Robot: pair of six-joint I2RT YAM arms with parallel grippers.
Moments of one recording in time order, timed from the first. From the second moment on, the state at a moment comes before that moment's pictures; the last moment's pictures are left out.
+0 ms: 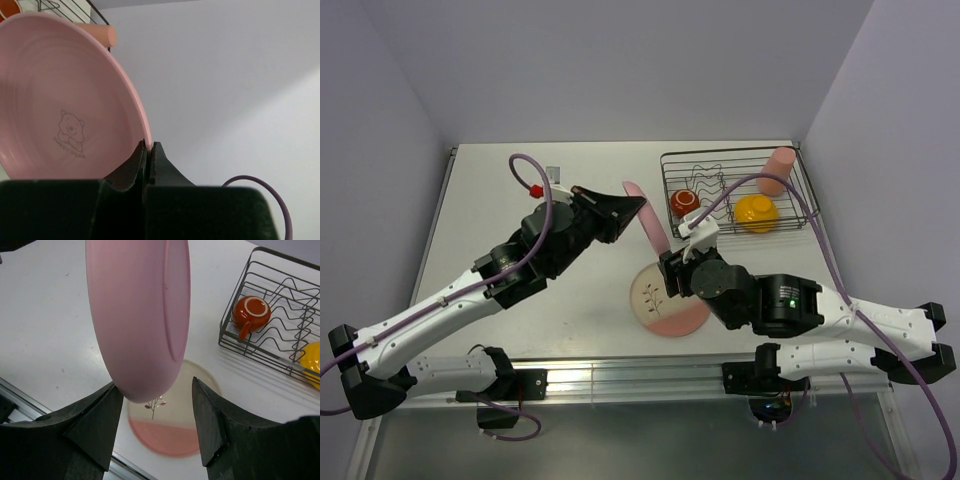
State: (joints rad) left arm -0.99 1.11 1.16 -0.16 -0.38 -1.51; right arm 1.35 0.93 1.13 -0.68 0.80 0.35
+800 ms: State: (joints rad) left arm -0.98 0.77 0.65 0.40 -0.50 -1.55; right arm 1.36 0.63 1.11 -0.65 0.67 1.15
